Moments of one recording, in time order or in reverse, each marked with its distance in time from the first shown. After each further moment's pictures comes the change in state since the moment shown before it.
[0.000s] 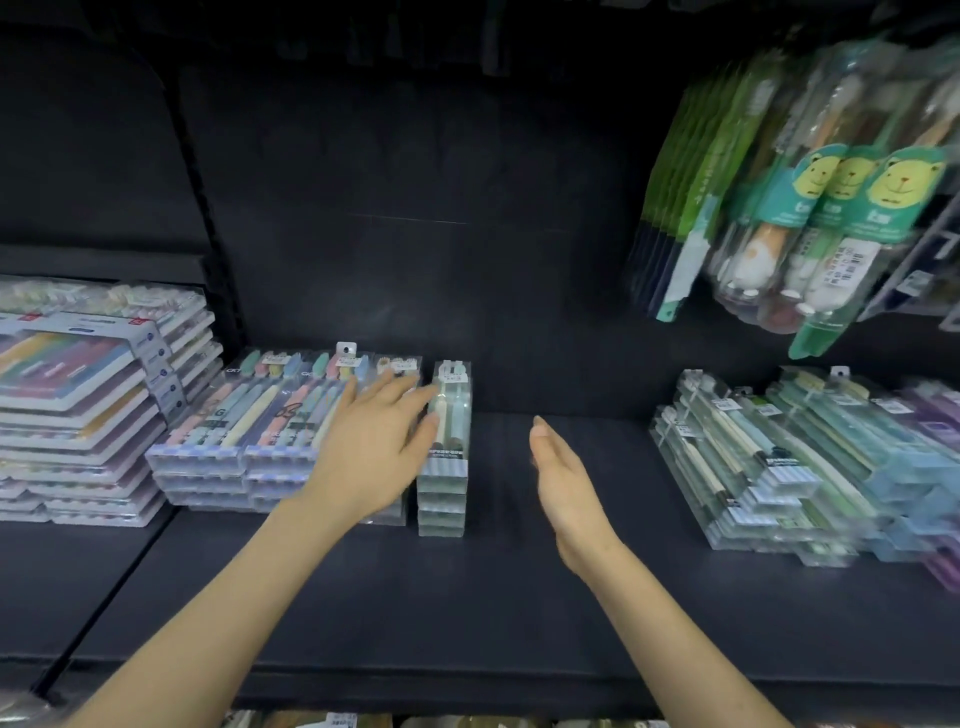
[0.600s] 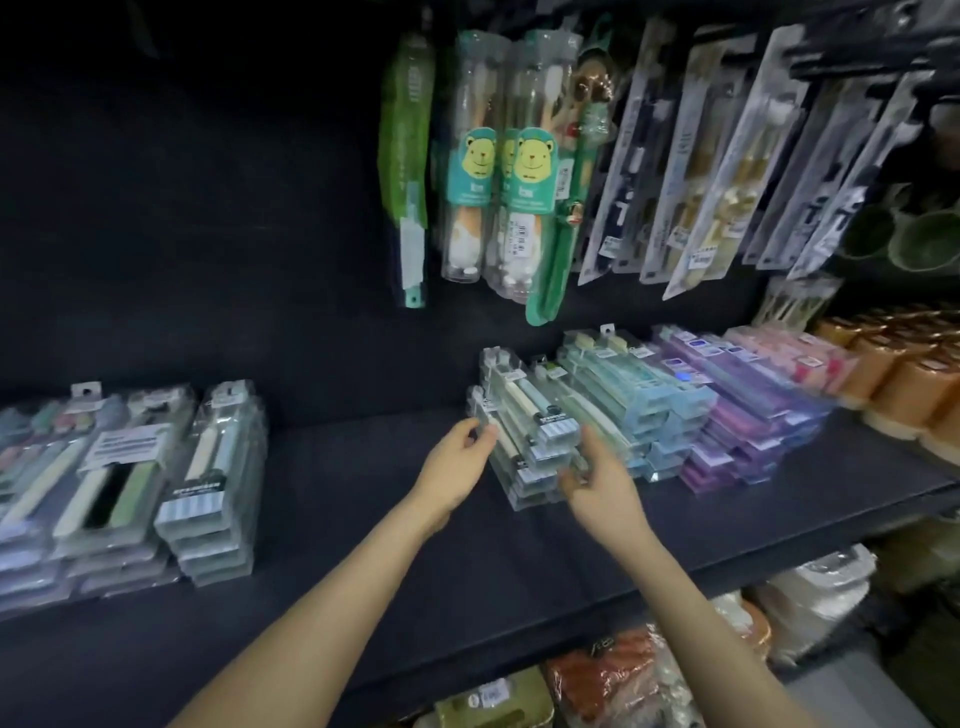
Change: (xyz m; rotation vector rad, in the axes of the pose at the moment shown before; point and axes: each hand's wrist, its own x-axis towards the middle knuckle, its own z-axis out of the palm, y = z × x) left_hand 0.050 0.216 0.147 -0.929 -0.417 -0.250; right_hand -0.037 0.041 -0.226 -0.563 0.403 -0.098
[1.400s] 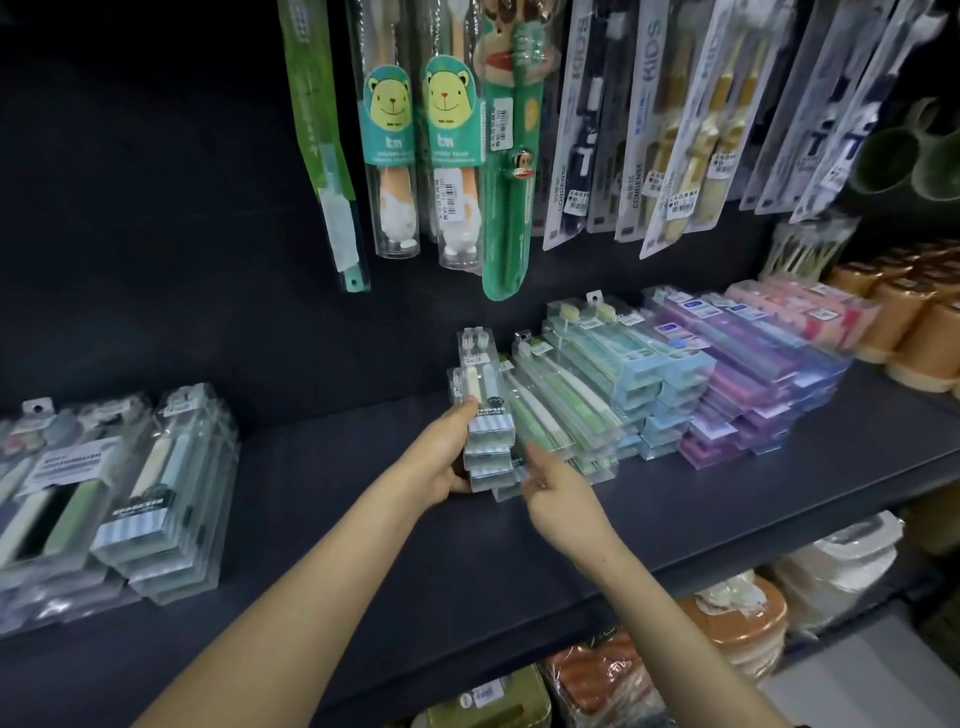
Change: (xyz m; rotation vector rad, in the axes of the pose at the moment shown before) left_hand 0.031 0.014 0.024 -0.391 -0.095 -0.377; right_hand 0.002 0.016 0.023 0.163 -0.258 0.127
